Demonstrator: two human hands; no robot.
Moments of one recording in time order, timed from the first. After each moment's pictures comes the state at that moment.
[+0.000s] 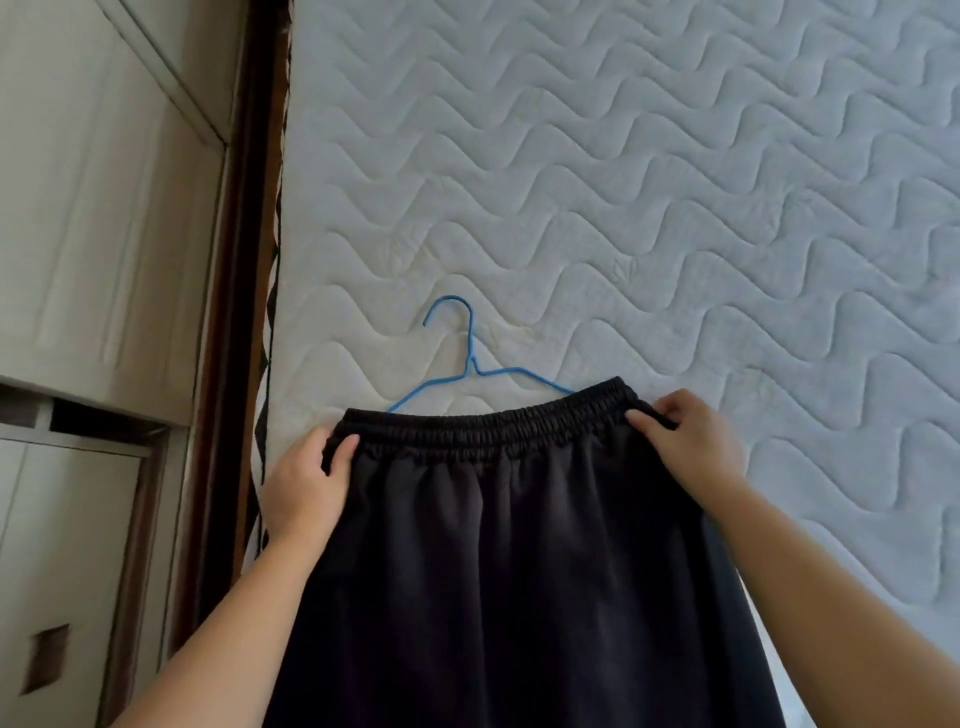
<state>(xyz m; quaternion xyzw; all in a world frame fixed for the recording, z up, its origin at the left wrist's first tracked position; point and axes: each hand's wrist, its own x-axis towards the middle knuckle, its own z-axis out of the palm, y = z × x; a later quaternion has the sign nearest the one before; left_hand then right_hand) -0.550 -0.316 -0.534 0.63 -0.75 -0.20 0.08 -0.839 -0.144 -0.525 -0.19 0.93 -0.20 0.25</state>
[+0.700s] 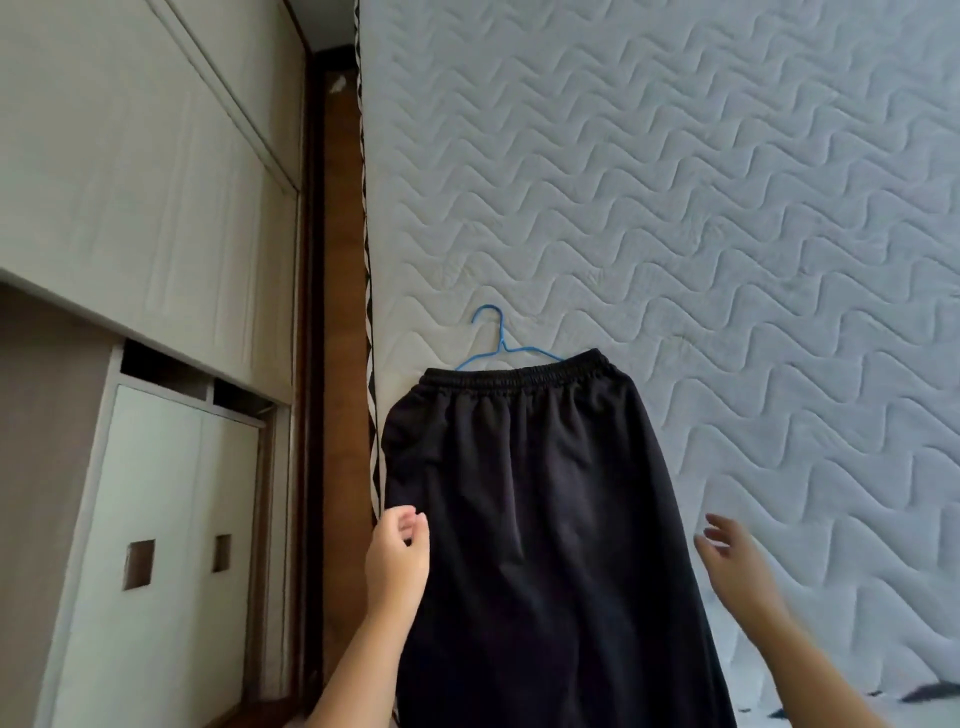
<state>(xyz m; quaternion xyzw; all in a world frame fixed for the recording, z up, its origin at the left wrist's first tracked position) -0.465 -0.146 -0.368 0.68 -0.59 -0.43 0.06 -0.720 0.058 -0.393 -0.02 0.88 -0.26 0.39</state>
